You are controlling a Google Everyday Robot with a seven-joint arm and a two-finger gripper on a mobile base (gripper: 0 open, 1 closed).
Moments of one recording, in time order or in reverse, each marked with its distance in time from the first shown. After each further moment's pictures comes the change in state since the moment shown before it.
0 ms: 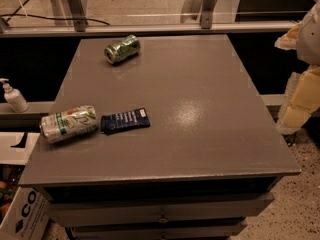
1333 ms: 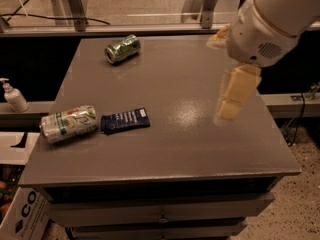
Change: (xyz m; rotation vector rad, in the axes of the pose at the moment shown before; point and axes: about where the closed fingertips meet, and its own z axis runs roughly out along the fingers) arm -0.106 0.005 0.036 -0.085 -0.221 -0.189
